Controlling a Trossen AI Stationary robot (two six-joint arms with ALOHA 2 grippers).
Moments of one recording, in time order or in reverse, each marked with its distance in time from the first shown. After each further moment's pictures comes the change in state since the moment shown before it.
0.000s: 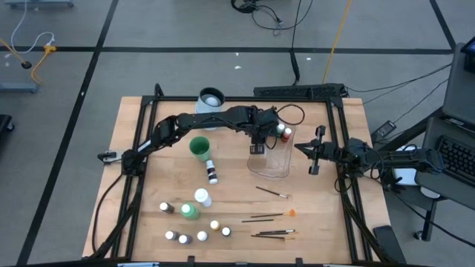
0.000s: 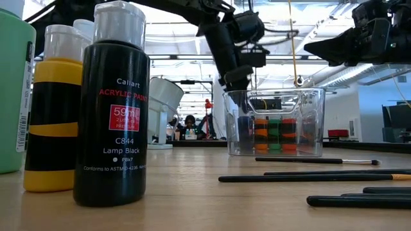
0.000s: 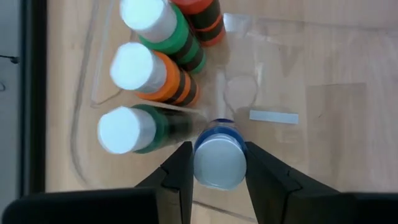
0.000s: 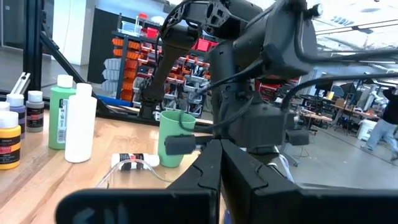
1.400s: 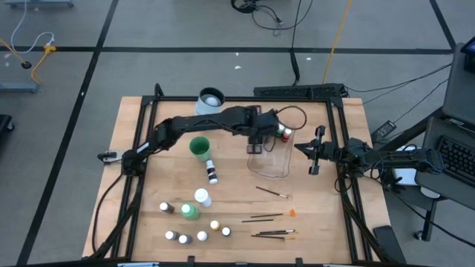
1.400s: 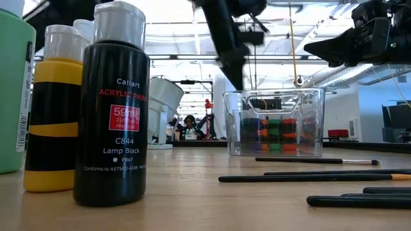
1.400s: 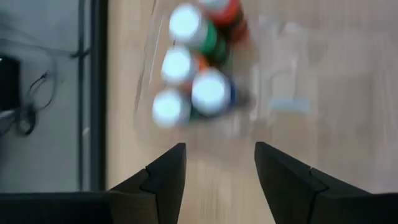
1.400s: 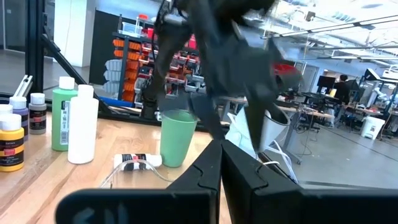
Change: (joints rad) left arm -0.073 -0.052 0.134 -0.200 -0.209 -0.036; right arm 0.000 0.000 0.000 -0.004 -0.002 0.019
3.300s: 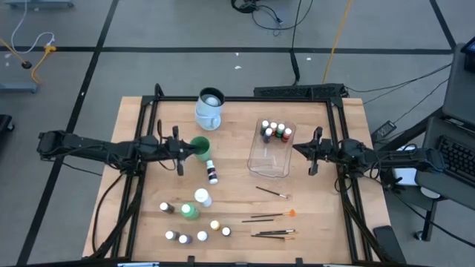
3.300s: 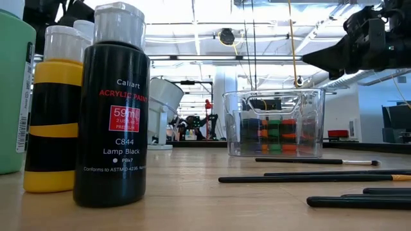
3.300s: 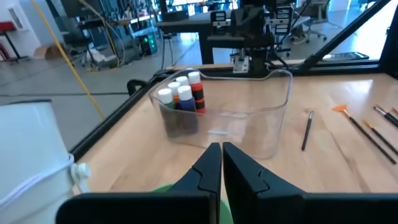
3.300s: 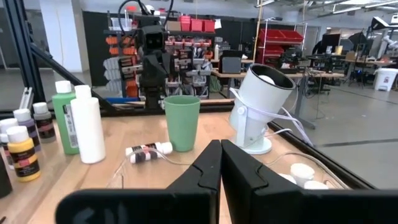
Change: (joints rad) left arm -0.131 -1.598 -2.154 1.546 0.122 -0.156; right arm 0.000 0.026 0.000 -0.052 0.036 0.191
